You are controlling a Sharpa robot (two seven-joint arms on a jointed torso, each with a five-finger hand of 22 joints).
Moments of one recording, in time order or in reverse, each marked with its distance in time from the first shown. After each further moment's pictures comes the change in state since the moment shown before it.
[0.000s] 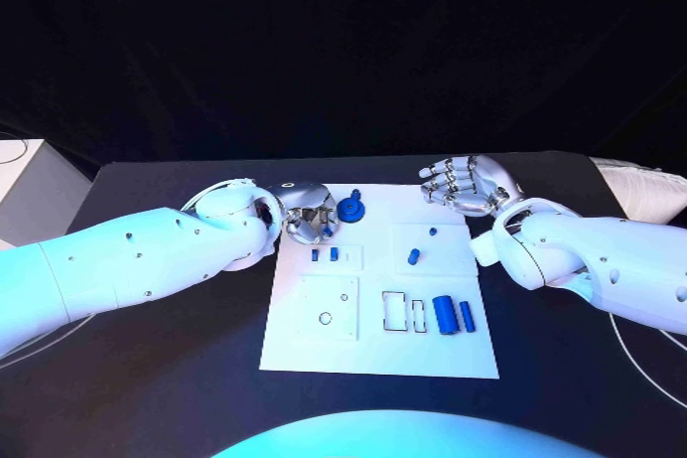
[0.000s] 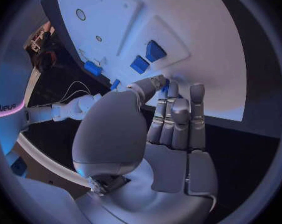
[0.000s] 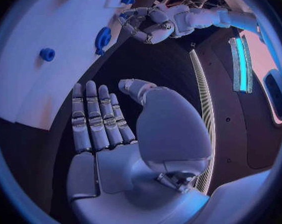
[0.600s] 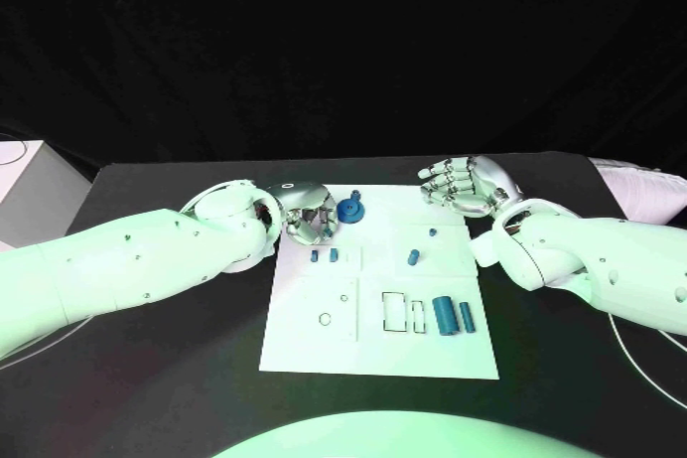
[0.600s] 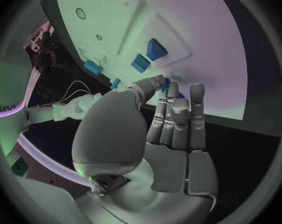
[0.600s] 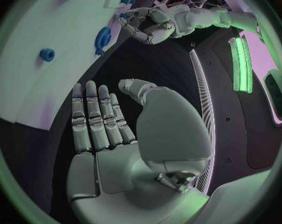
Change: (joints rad) left arm 0.000 -0.003 -0.001 0.008 -0.001 -0.013 -0.003; left_hand -0.005 -0.005 0.001 0.007 -0.001 -0.017 0.006 0.009 -0.003 -0.016 0.001 0.005 -0.007 0.000 0.000 0.000 -0.001 0.000 0.000 0.000 0.000 -0.004; right arm 0.000 0.001 0.000 0.000 0.000 0.000 0.000; right_hand 0.000 0.000 0.000 0.000 0.000 0.000 0.000 0.000 0.000 0.000 0.000 0.000 0.000 0.000 0.000 0.000 0.000 0.000 0.000 0.000 0.000 0.000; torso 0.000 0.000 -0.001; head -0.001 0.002
